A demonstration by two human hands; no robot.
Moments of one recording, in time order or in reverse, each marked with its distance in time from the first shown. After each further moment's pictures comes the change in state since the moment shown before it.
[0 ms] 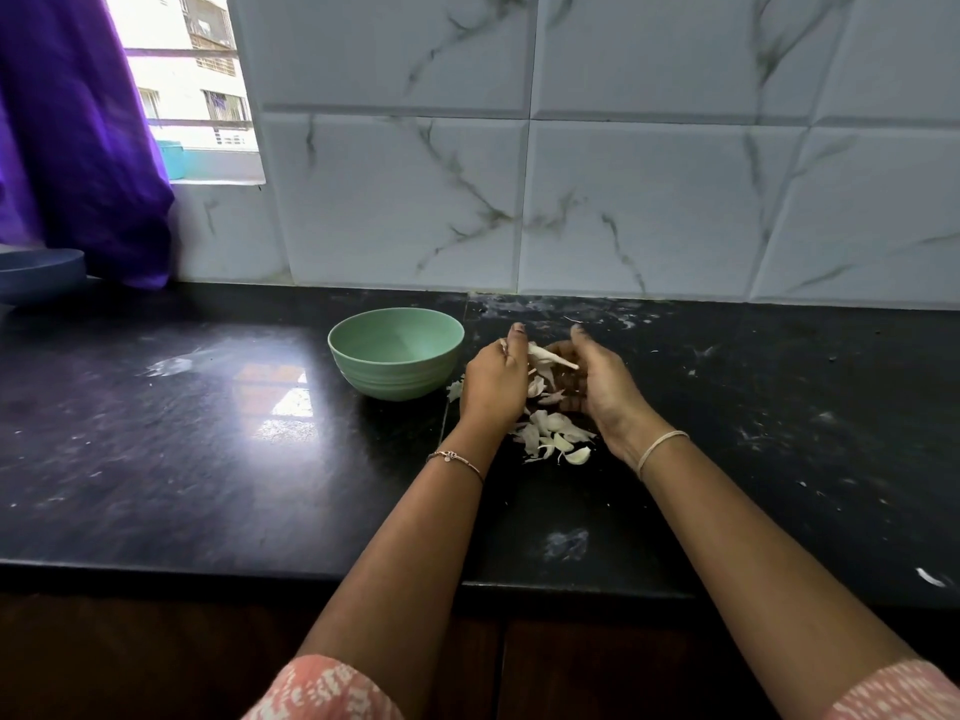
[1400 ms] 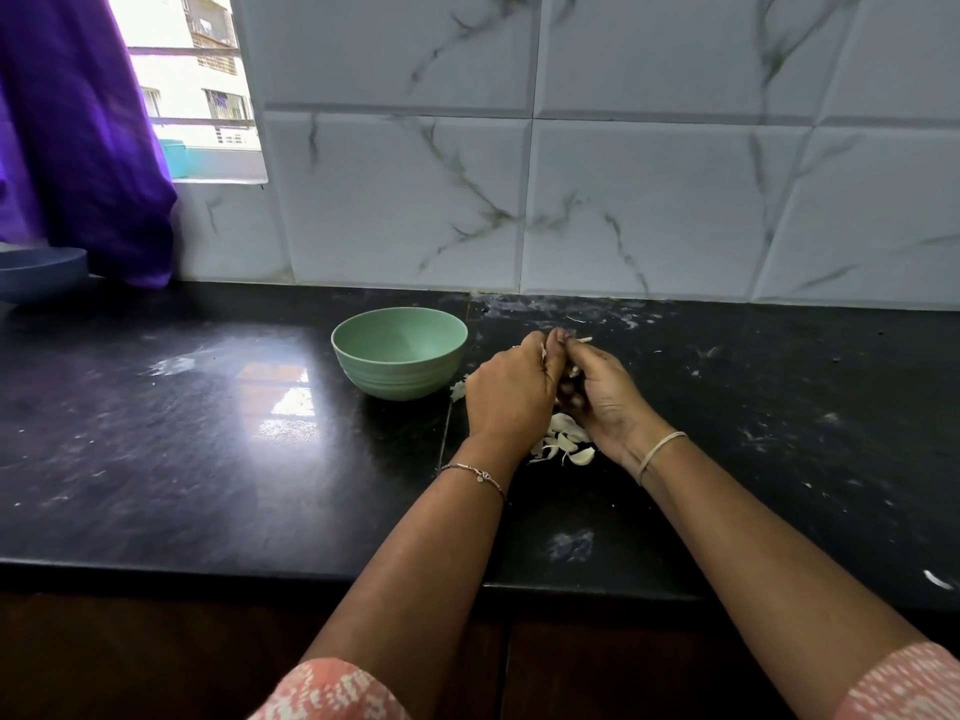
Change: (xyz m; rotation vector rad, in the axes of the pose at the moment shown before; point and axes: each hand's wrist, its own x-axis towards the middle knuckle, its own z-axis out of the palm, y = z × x) left_hand -0.022 0.008 0.003 0.585 0.101 0.366; right_hand -0.003 0.001 0.007 0.190 -0.034 -0.002
